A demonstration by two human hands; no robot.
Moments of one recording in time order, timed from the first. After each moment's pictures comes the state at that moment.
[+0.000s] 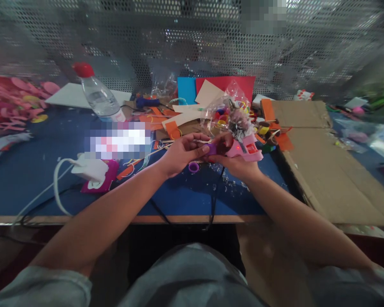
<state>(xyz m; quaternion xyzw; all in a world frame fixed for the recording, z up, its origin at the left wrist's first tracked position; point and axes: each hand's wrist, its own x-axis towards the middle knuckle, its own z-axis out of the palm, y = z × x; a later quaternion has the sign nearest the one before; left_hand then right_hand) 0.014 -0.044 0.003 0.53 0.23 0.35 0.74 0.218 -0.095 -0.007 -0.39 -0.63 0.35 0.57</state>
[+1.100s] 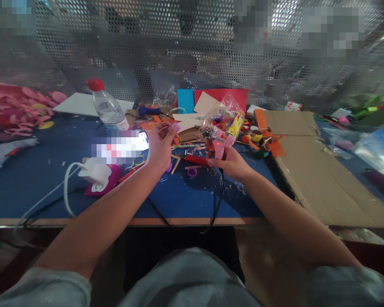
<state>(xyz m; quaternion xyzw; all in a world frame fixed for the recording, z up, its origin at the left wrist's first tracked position) 0.003 -0.003 0.005 0.40 0.31 0.66 0.56 0.230 -0.084 -0.013 -0.44 -0.56 0.50 0.48</state>
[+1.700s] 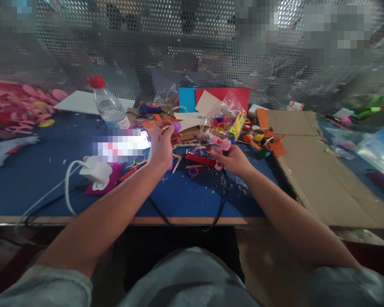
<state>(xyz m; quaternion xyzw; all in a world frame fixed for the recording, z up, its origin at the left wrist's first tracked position) 0.004 -0.004 0.003 0.40 0.34 0.65 0.55 0.236 -0.078 -0.011 -0.53 -0.62 0.34 0.47</state>
